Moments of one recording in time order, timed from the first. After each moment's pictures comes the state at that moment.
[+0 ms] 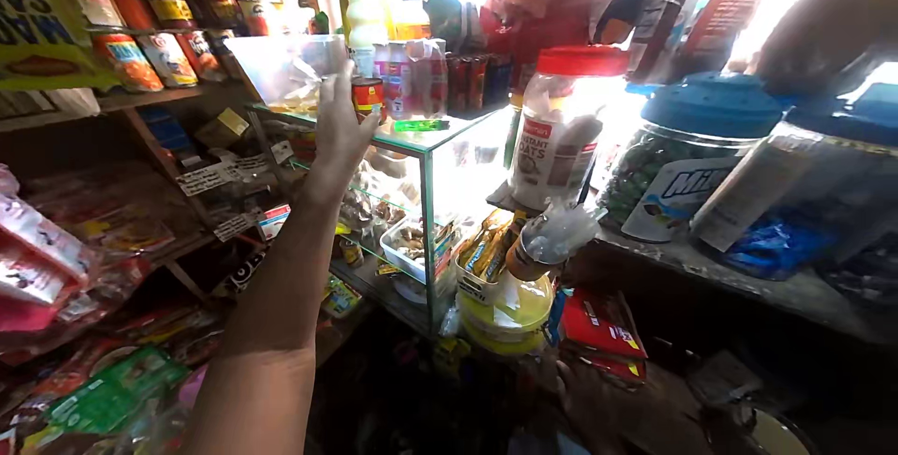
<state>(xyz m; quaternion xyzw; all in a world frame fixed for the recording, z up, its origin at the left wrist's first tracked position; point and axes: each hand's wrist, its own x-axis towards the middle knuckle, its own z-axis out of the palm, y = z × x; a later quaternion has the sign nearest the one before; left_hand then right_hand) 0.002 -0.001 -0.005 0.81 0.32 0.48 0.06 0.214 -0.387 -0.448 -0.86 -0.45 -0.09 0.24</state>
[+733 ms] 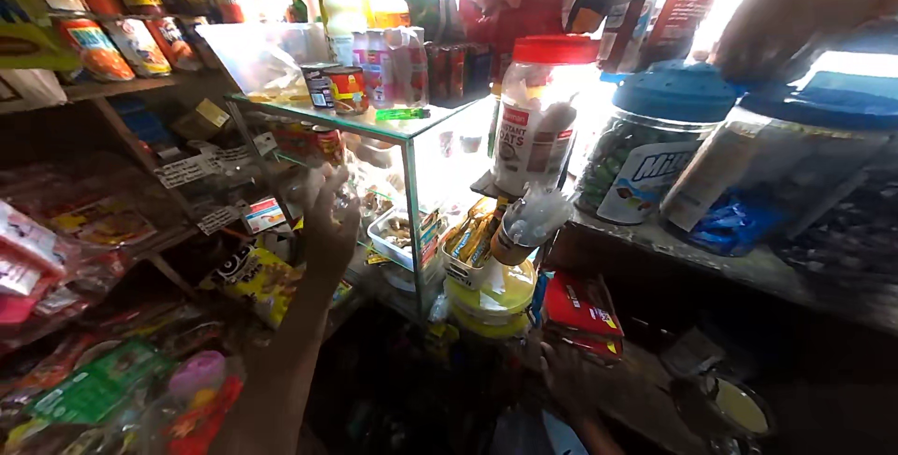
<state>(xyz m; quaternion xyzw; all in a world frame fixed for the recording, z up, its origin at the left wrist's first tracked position) -0.057 -0.083 -0.140 0.78 0.23 0.57 0.12 0.212 -0.388 -0.442 -0.86 -0.45 -0.06 0.23</state>
